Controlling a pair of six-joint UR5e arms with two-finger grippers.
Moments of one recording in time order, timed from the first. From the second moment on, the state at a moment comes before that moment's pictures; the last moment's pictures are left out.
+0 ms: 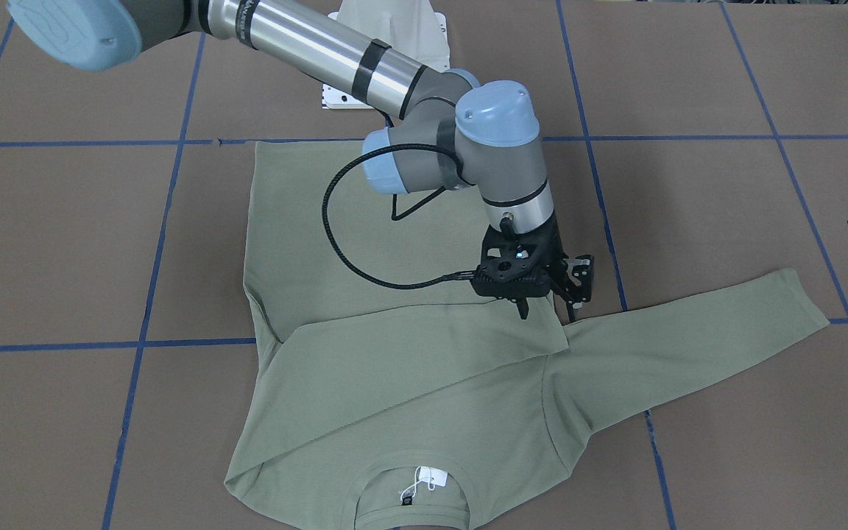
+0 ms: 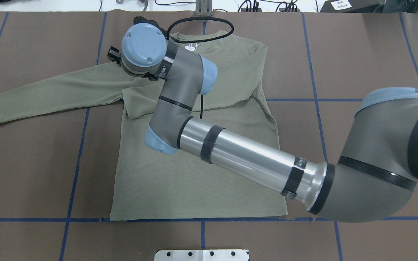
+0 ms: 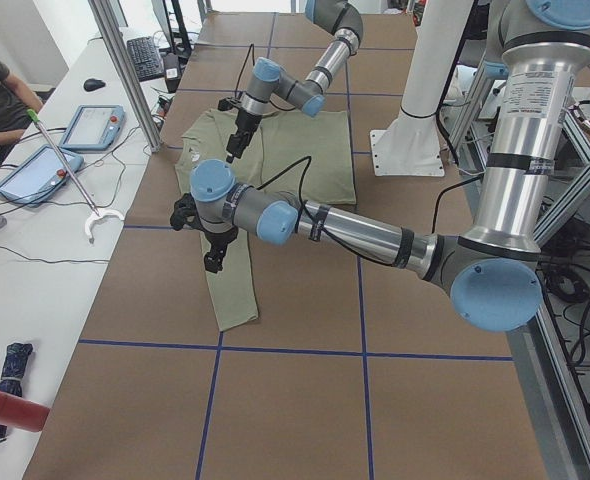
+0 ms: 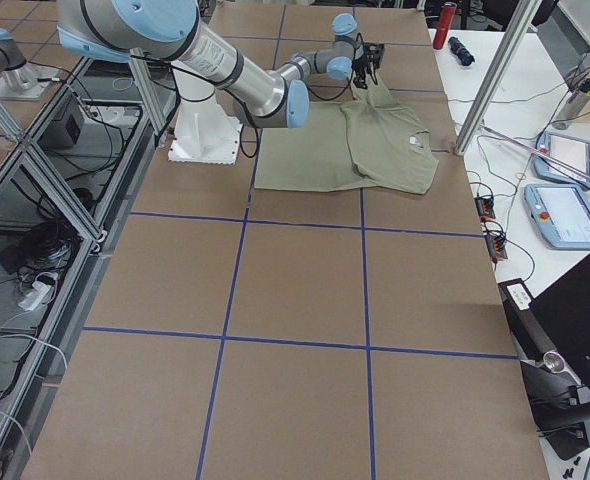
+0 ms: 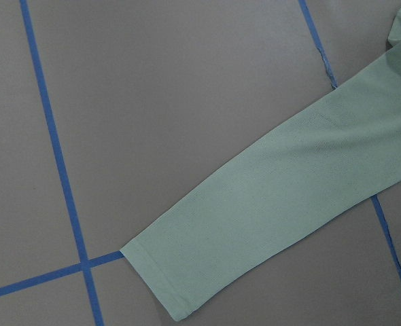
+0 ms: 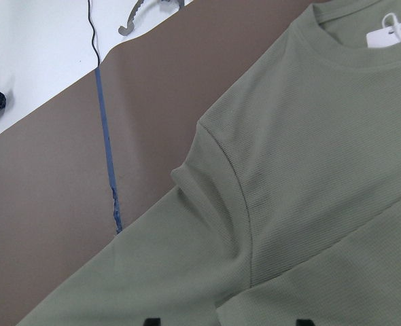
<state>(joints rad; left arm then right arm) -1.38 -1.71 -1.63 -1.79 -2.45 -0.18 0.58 -0.35 0.90 -0.92 1.70 1.64</state>
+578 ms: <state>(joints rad) -1.27 -1.75 -1.19 -2.29 -2.40 -0.41 0.70 -0.70 1.31 -1.05 1.88 1.56</state>
